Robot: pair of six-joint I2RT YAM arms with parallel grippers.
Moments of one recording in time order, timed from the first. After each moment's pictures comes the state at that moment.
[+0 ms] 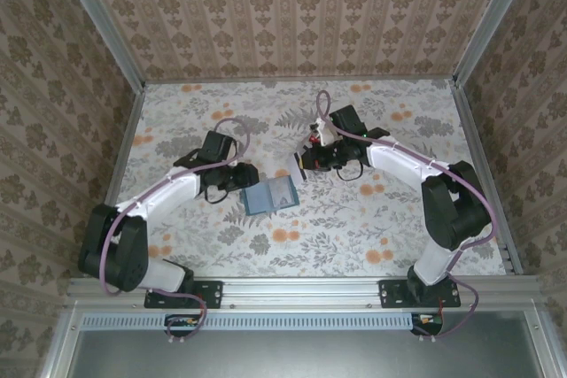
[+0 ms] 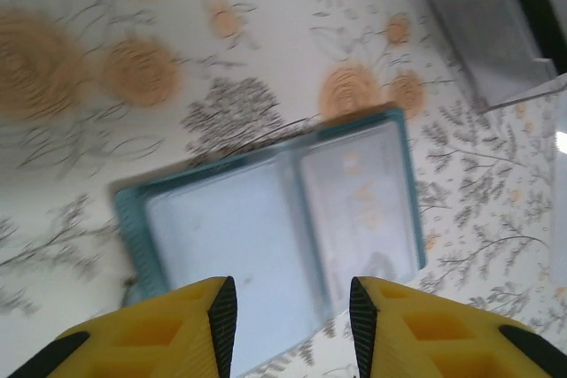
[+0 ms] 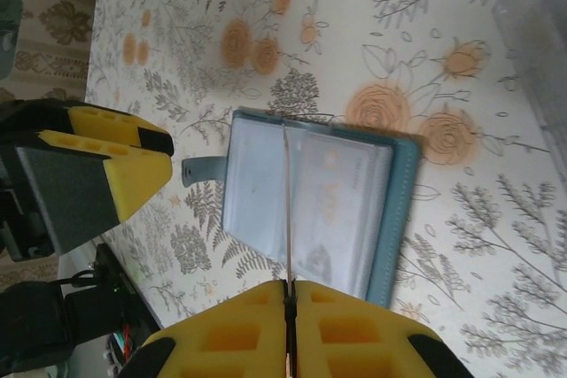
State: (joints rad) left arm -0.44 1.38 0.83 -0.47 0.30 -0.54; right arm 0.45 1.72 1.19 -0.41 -0.62 0.43
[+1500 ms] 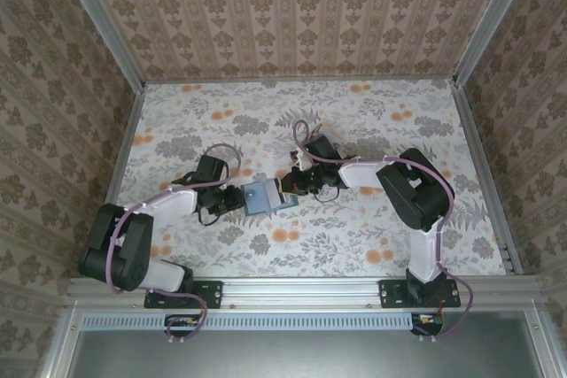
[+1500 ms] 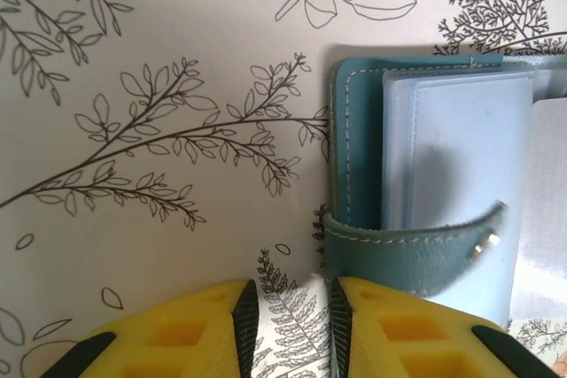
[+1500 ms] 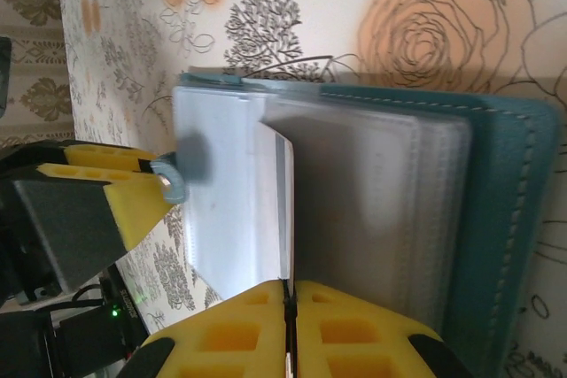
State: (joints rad) left arm -0.38 1.41 0.60 -0.34 0.26 -0.59; right arm 0.58 1.97 1.06 0.02 -0.67 0.70
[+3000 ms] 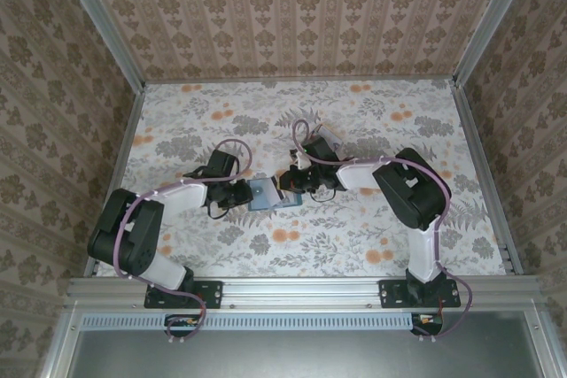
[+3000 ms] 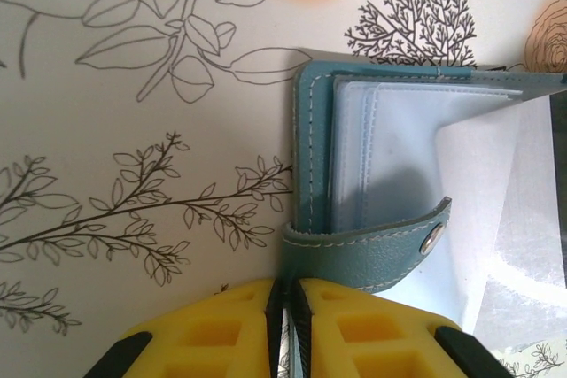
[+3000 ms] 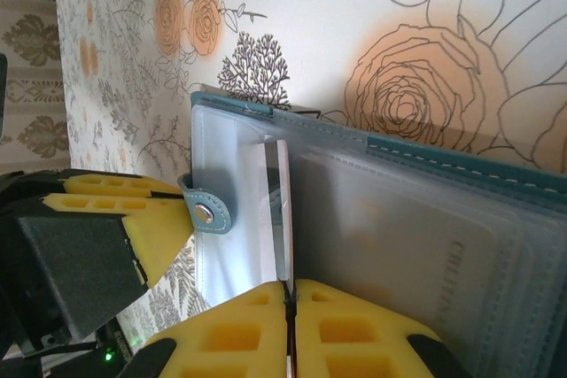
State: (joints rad) left arm -0.45 1.51 0.66 -0.26 0.25 -0.61; right arm 0.60 1.98 1.04 0.12 -0.58 0.76
